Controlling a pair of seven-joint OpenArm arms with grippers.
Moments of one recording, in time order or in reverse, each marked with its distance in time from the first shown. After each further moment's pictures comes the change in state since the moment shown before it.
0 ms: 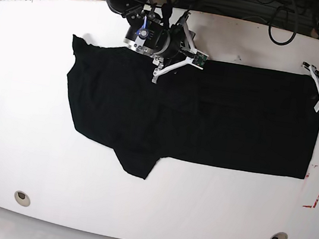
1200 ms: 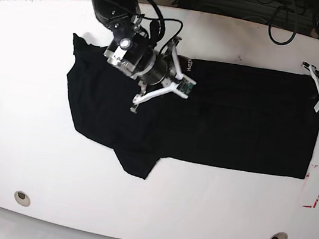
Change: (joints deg) left arm 0.0 0.0 0.0 0.0 0.0 0.0 0.0; right arm 5.6 -0.4 6.6 9.3 0.2 0.4 -3.0
